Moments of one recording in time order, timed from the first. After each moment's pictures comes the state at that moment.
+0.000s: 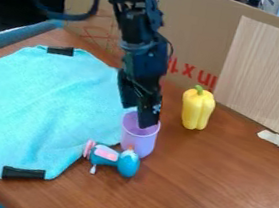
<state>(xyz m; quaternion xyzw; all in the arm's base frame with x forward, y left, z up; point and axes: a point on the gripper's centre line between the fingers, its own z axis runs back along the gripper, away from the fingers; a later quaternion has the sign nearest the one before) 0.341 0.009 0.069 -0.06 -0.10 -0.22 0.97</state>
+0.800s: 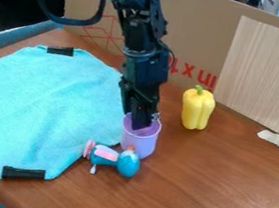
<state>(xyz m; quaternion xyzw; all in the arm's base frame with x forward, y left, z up) 0.337 0.007 0.061 -0.05 -0.07 -0.24 0.97</state>
